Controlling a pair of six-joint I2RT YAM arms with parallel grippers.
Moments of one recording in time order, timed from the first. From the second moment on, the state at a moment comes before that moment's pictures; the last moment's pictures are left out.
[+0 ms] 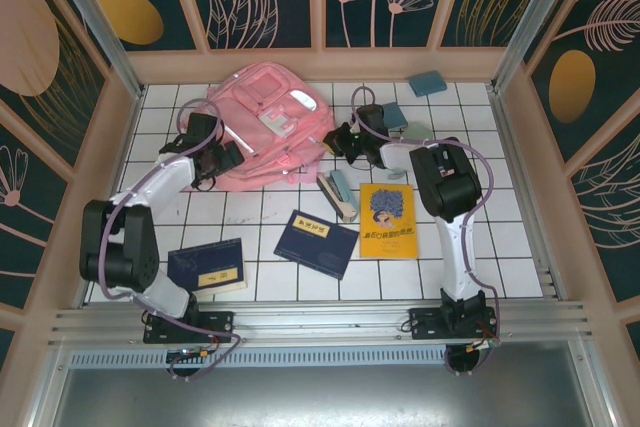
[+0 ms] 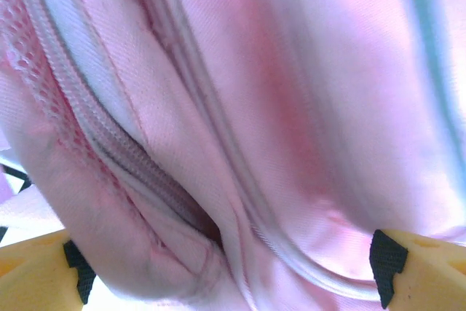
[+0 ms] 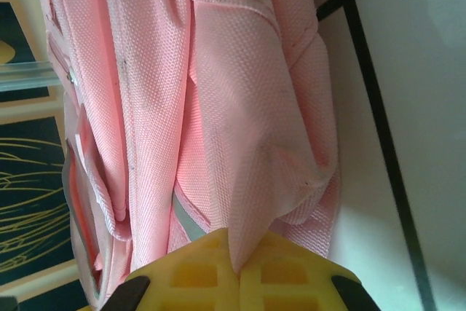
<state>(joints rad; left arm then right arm) -0.16 1.57 1.07 -0.51 -0.09 -0.64 0.42 2.22 1.39 0.22 -0.56 1.18</state>
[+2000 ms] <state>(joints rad) -0.32 1.58 0.41 0.75 0.45 -1.24 0.51 2.11 1.37 0.29 -0.53 1.62</state>
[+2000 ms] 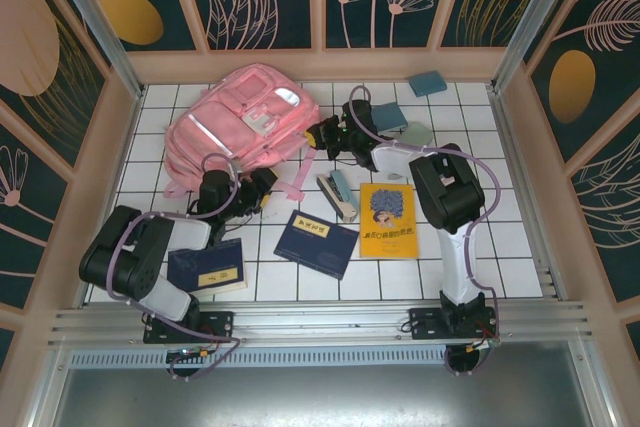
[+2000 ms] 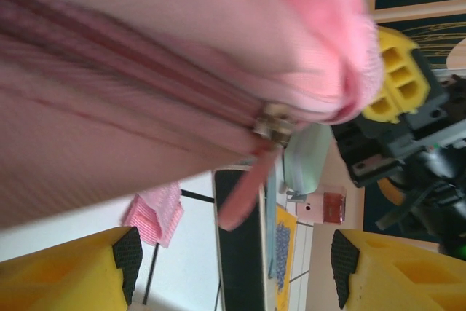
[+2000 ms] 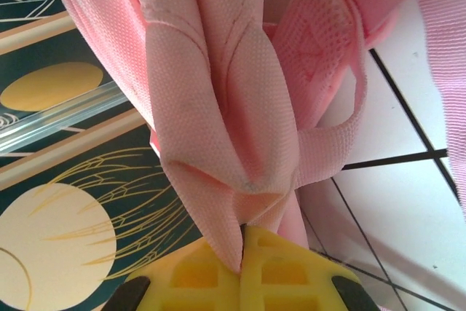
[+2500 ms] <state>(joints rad) -0.32 1.63 0.45 0.89 0.46 -1.24 0.52 2.10 1.37 0.32 -0.54 1.63</state>
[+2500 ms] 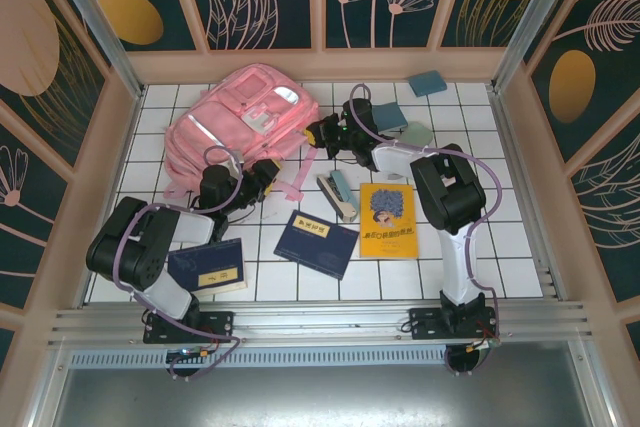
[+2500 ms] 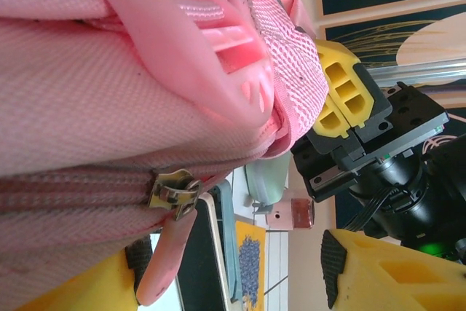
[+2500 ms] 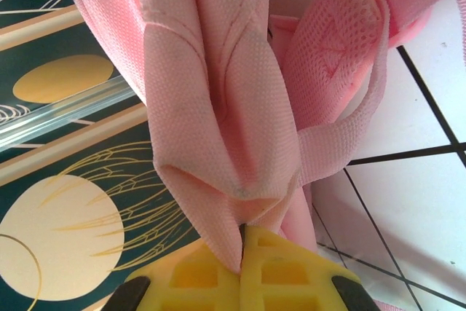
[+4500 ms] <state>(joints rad) -0.32 1.39 0.52 0.25 0.51 -0.81 0.41 2.16 1.55 -0.03 -0.63 1.31</state>
